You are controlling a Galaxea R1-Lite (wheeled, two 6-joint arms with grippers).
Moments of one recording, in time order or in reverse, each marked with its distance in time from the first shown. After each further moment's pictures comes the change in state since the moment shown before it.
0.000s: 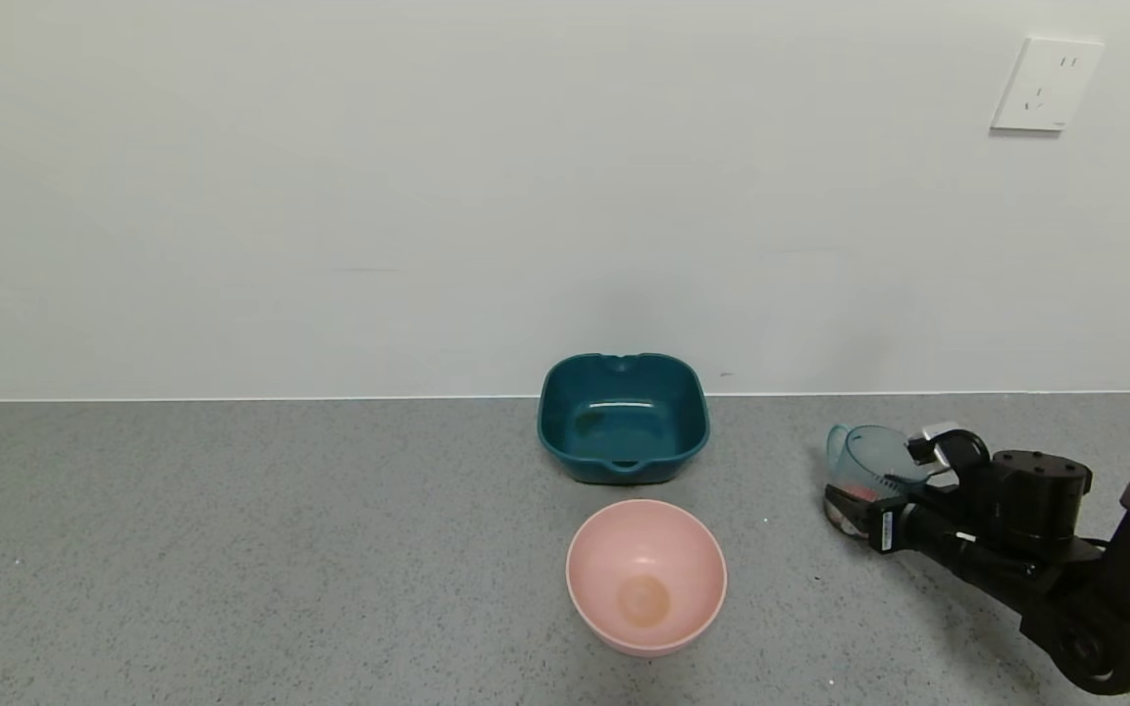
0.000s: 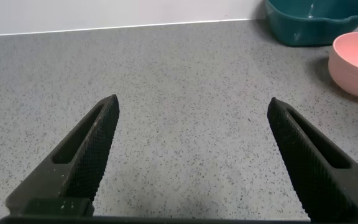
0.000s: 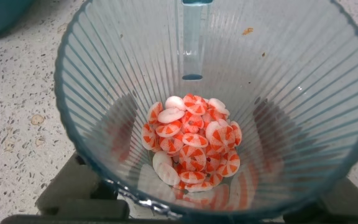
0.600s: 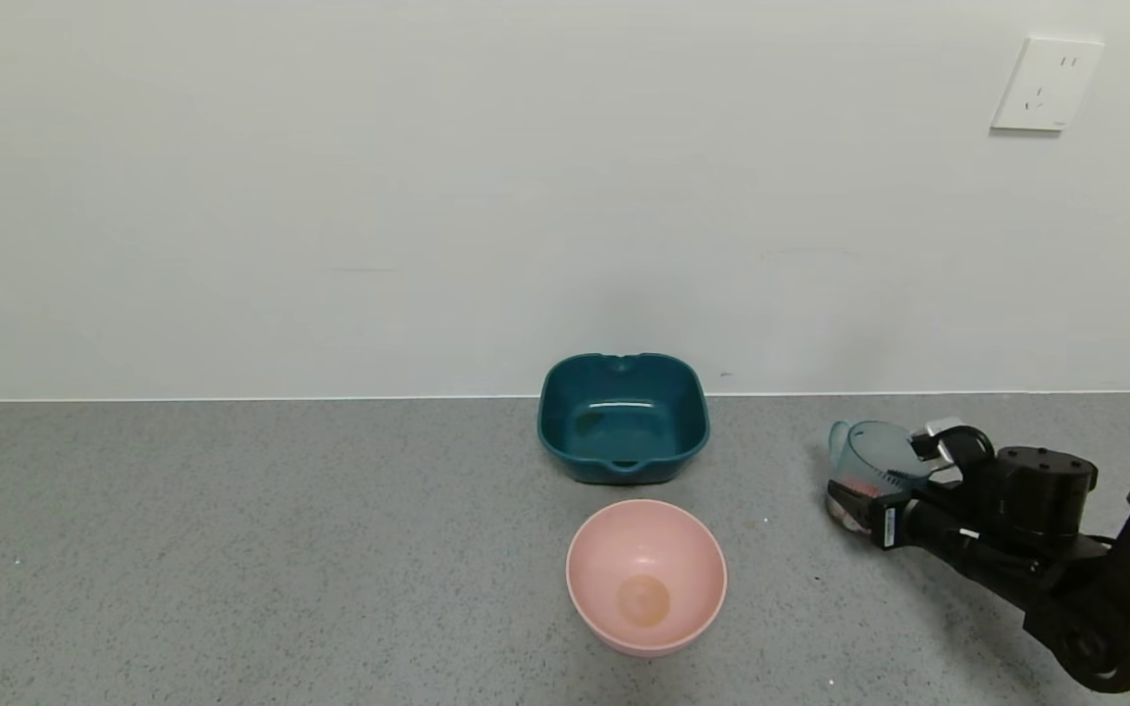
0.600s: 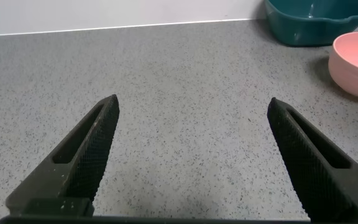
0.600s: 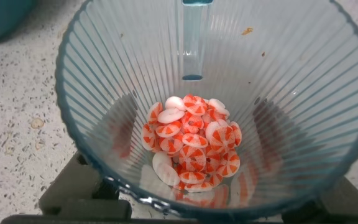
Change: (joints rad) left arm 0.000 0.000 0.000 0.000 0.000 0.000; right arm -0.001 -0.014 -0.001 0.001 0.000 -0.003
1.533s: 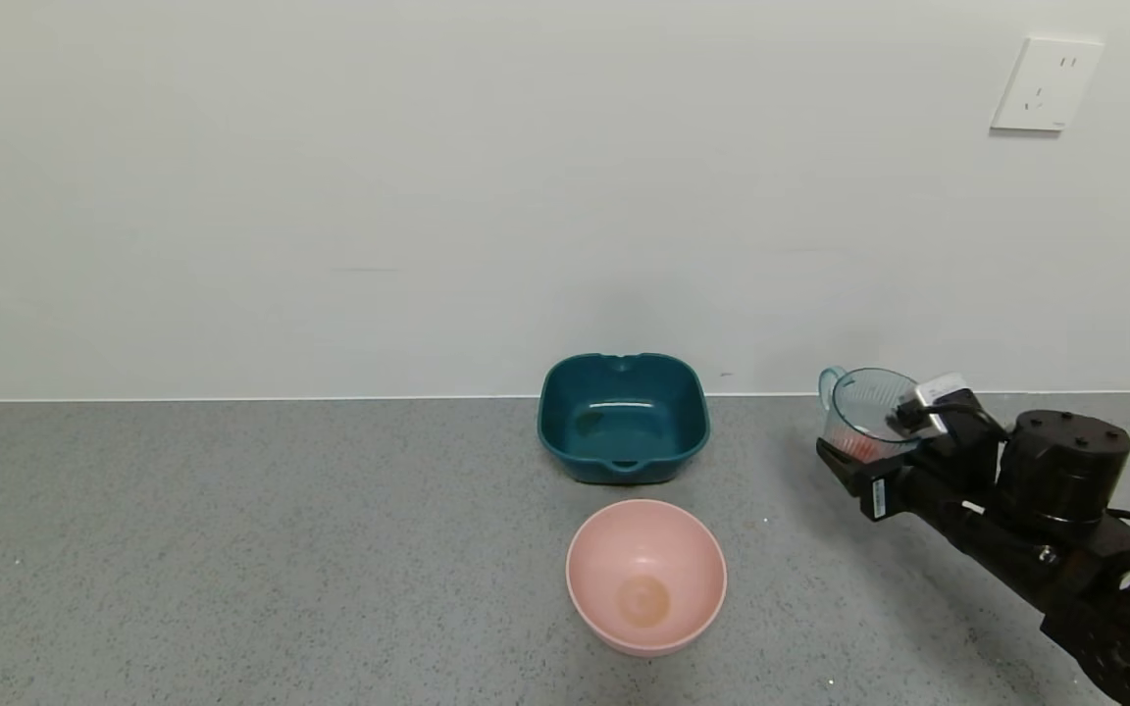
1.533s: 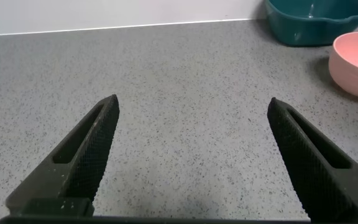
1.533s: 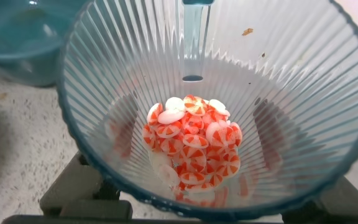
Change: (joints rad) left arm 0.000 0.000 0.000 0.000 0.000 0.000; right arm 0.157 -0.213 0.027 0.019 -0.188 -0.161
